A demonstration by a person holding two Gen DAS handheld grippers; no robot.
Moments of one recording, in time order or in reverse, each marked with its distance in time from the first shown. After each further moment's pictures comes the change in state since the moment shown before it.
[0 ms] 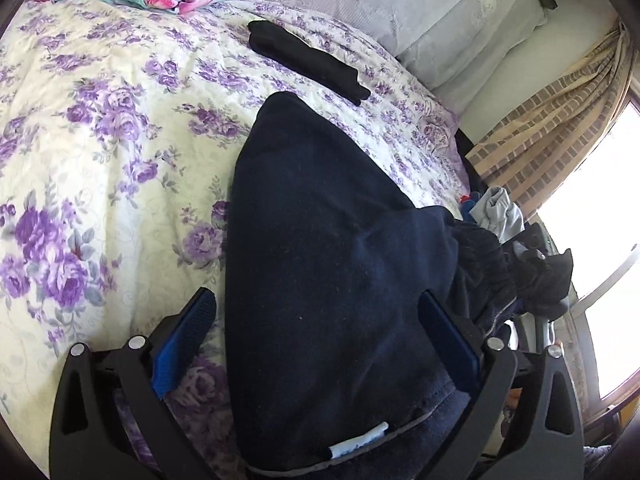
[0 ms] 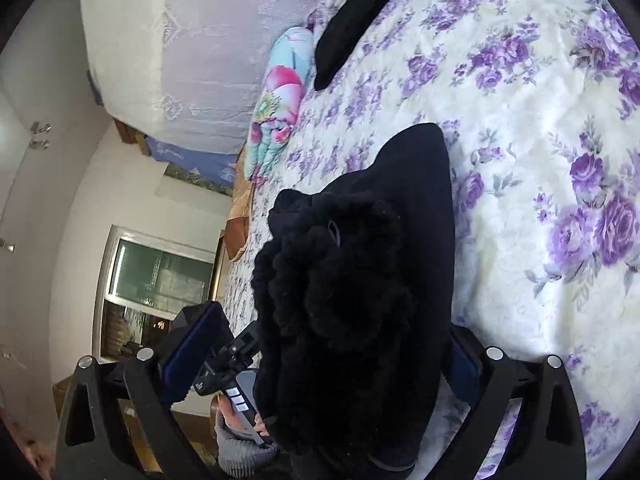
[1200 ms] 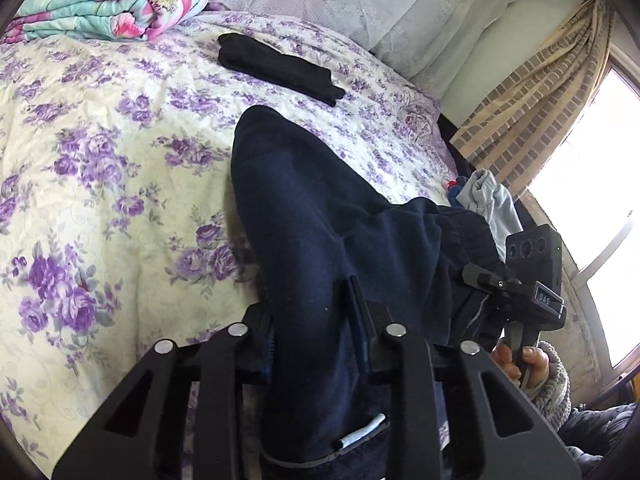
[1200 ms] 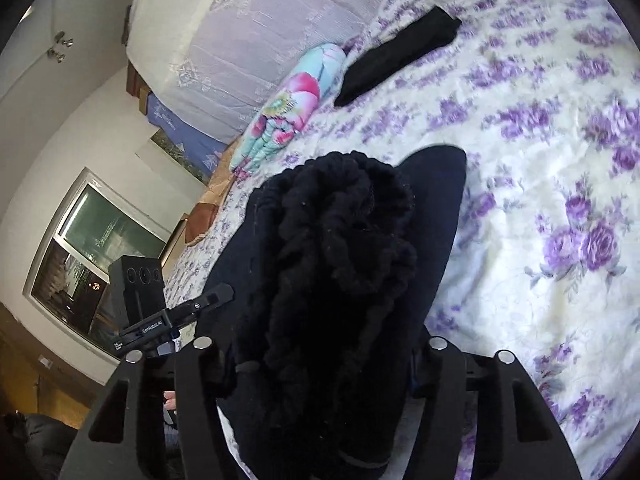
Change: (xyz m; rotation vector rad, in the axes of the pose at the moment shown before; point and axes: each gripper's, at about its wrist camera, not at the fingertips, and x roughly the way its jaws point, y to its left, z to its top) left arm -0.017 -0.018 0.006 0.113 0.000 -0.019; right arm 0.000 0.027 -0.034 -0.338 -0.123 -0.158
